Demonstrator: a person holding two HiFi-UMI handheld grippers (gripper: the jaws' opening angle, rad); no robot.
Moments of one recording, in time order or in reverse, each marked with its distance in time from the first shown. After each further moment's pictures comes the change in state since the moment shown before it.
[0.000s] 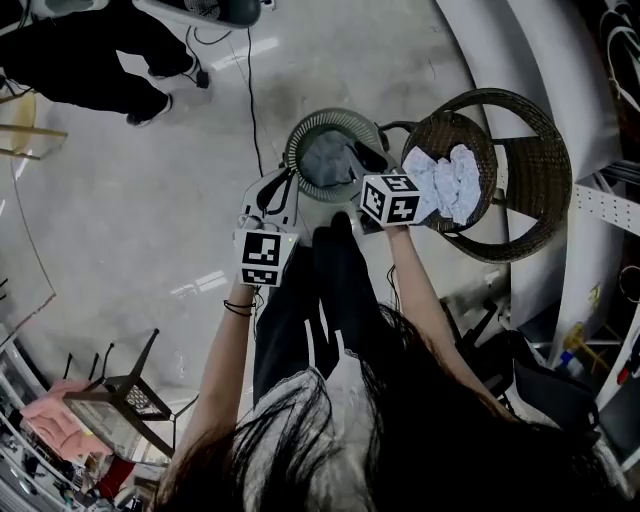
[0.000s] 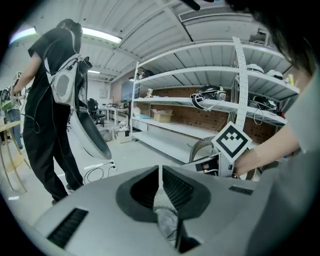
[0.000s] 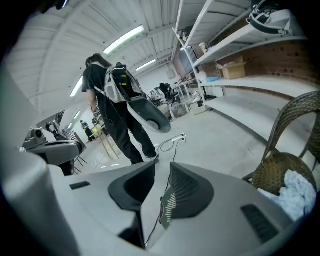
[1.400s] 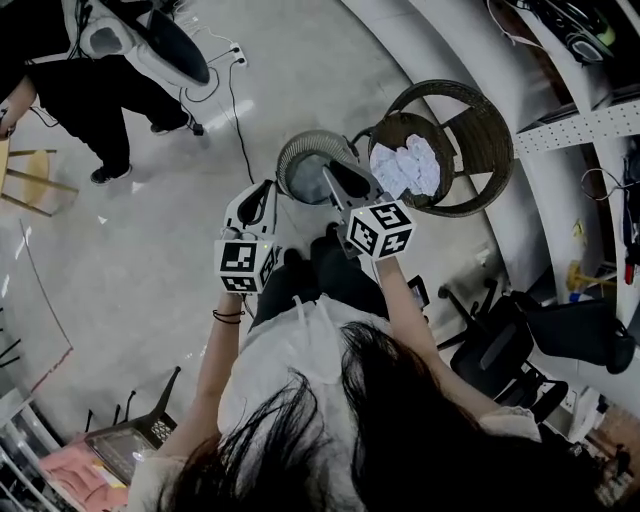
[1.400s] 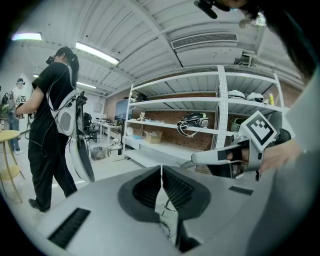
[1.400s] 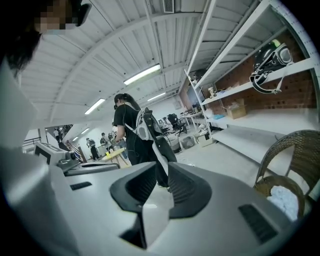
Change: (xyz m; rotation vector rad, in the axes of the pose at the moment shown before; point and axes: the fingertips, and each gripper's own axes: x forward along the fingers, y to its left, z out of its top) left arm -0.180 -0.036 0.106 0.009 -0.174 -0.095; right arm -0.224 0.188 0.087 -0.051 -0.361 0.044
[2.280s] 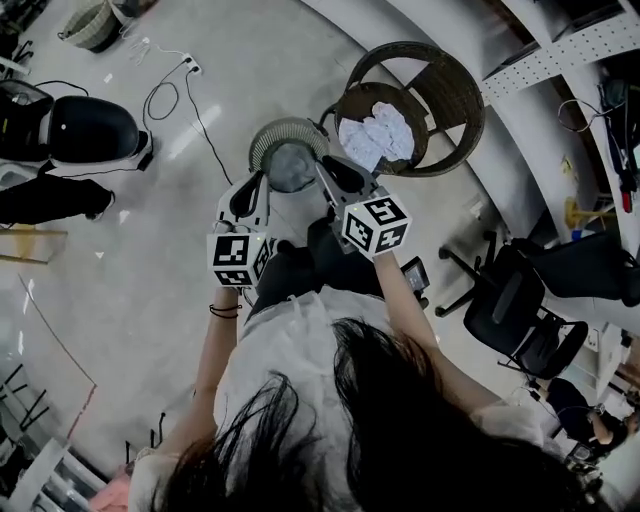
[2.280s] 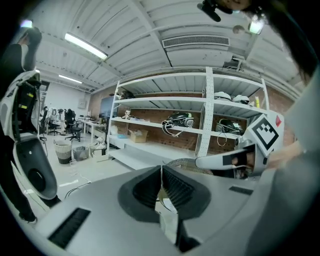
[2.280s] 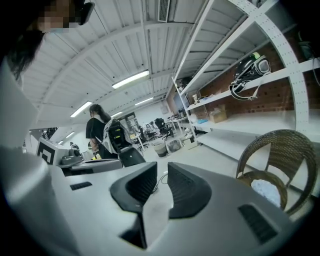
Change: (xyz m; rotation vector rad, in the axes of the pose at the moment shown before) left arm 0.024 -0.050 0.002 0.032 0.014 -0.170; right arm -0.060 -0.029 -0.010 0.046 -0.059 -0.159
